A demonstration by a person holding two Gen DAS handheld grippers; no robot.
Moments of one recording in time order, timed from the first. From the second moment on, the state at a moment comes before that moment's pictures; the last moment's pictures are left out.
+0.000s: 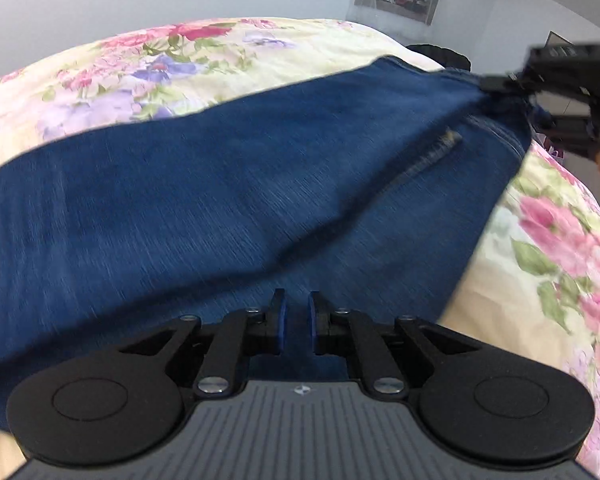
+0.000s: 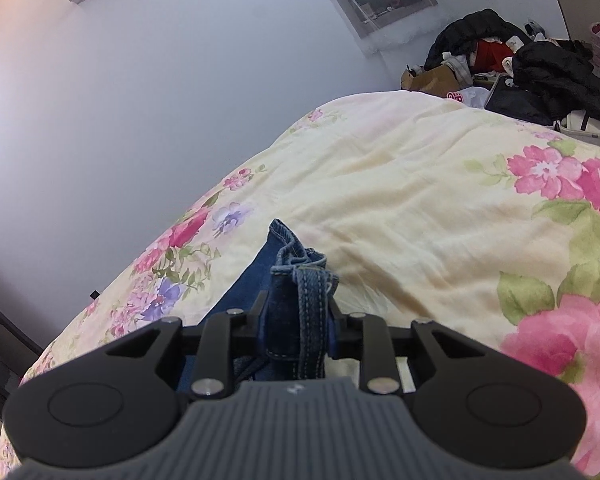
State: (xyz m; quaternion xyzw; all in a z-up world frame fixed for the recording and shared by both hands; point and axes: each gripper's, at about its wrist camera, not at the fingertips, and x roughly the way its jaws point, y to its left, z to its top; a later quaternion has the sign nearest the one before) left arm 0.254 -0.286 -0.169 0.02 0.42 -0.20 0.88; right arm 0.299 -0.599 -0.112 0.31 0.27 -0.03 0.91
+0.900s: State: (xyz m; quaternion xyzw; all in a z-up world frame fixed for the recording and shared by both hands) left arm 0.213 -0.175 -0.108 0.00 0.38 -0.17 0.91; right arm 0.267 -0.467 -0.012 0.16 0.21 0.02 0.96
